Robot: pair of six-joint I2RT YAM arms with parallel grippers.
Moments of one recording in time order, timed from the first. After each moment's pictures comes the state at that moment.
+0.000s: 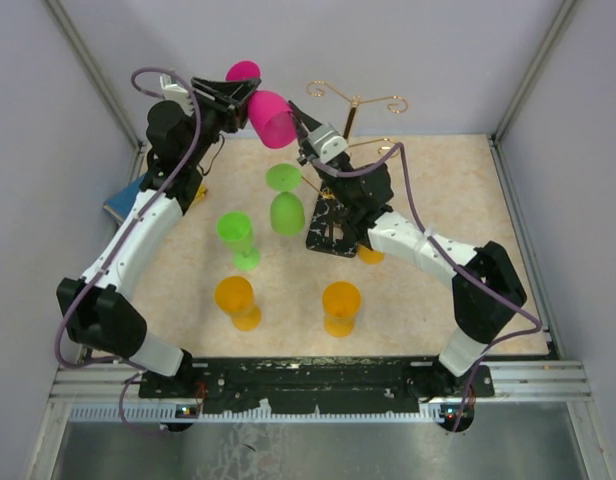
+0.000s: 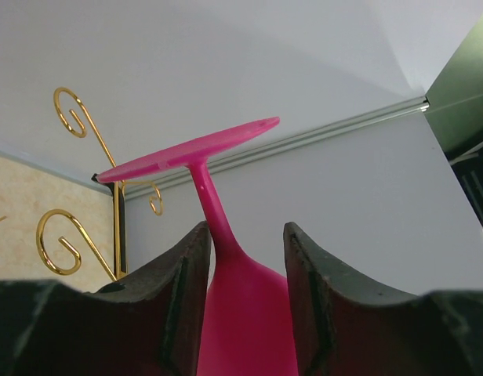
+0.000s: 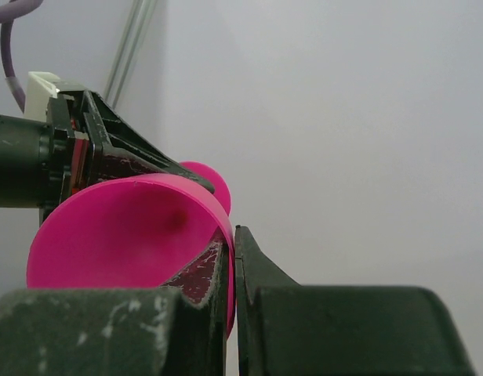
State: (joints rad) left arm -0.31 1.51 1.47 0.27 0.16 -1.33; right arm 0.75 1.65 1.28 1.08 -0.05 -0.47
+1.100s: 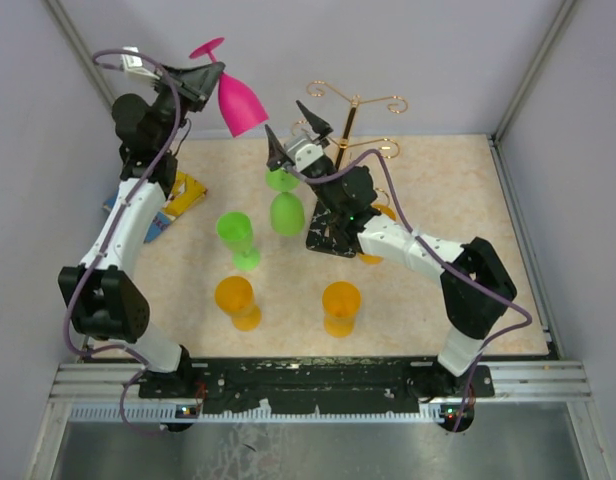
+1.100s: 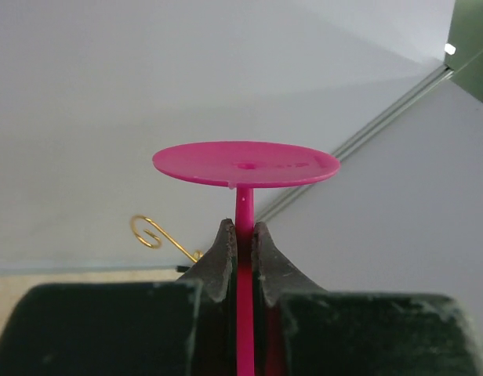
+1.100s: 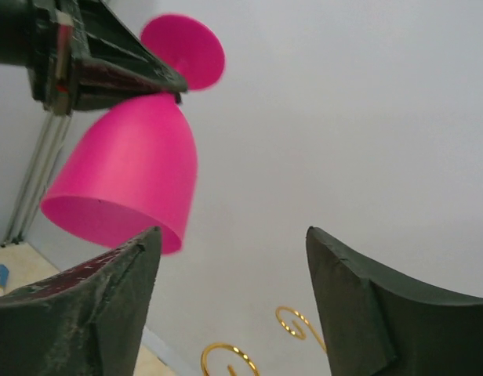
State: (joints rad) left arm -0.13 1.60 1.52 0.49 0.31 -1.07; right arm 0.80 1.70 1.28 1.03 0.02 -0.62
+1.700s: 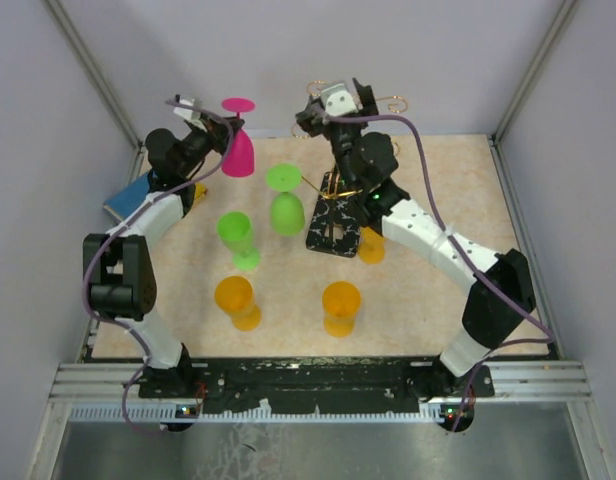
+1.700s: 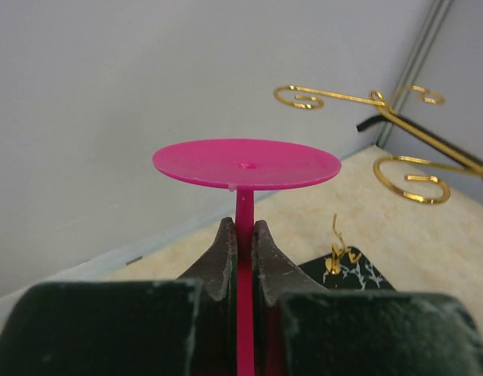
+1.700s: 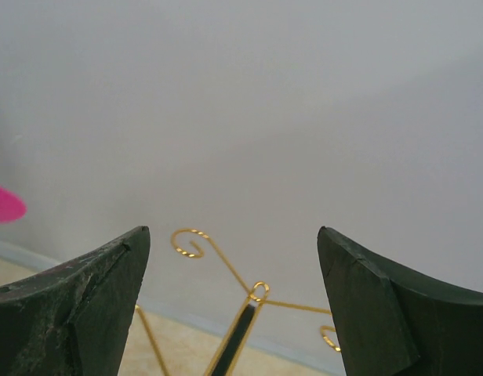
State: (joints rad) left arm -0.09 1.72 1.26 0.76 0.53 -0.27; right arm 0.72 1.61 1.40 0.66 0.36 -0.55
